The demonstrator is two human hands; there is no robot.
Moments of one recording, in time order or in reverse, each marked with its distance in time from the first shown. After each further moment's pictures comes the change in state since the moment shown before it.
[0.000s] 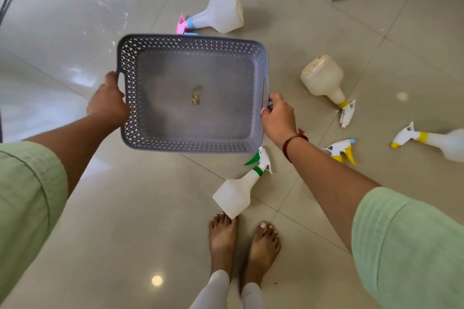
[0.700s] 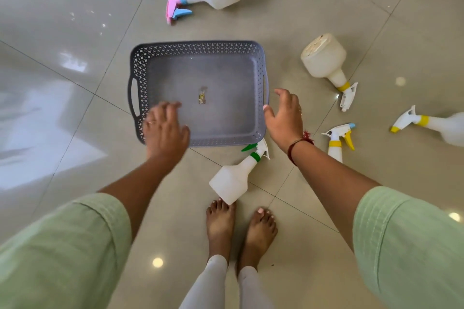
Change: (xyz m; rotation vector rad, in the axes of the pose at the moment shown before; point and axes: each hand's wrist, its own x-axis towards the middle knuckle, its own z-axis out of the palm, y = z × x) left_hand -0.100 0.041 0.106 0.078 0.124 0.257; right_hand -0.021 0.041 0.005 -0.082 0.035 -0.061
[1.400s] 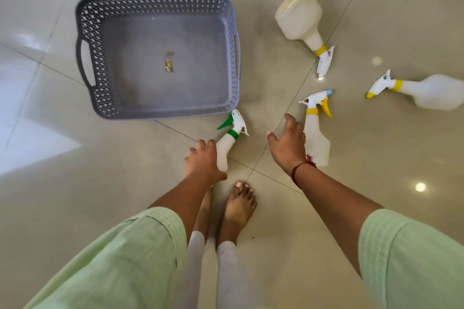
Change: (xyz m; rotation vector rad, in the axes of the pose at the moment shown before) left_hand -0.106 0.086 0.104 0.078 -0.690 -0.002; right_hand -0.079 0.116 0.001 -0.128 -0.068 0.286
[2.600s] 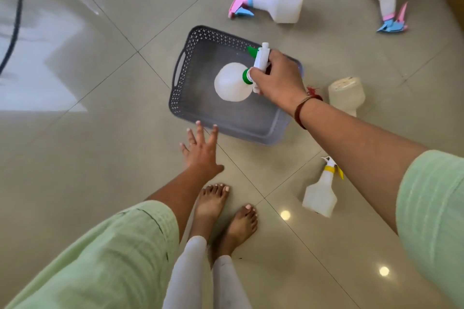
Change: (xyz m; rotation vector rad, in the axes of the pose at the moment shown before) left_hand -0.031 -0.083 -0.074 -0.276 0.123 -0.160; right_hand -0.010 -0.287 -0.051 -0.035 -0.166 -0.605
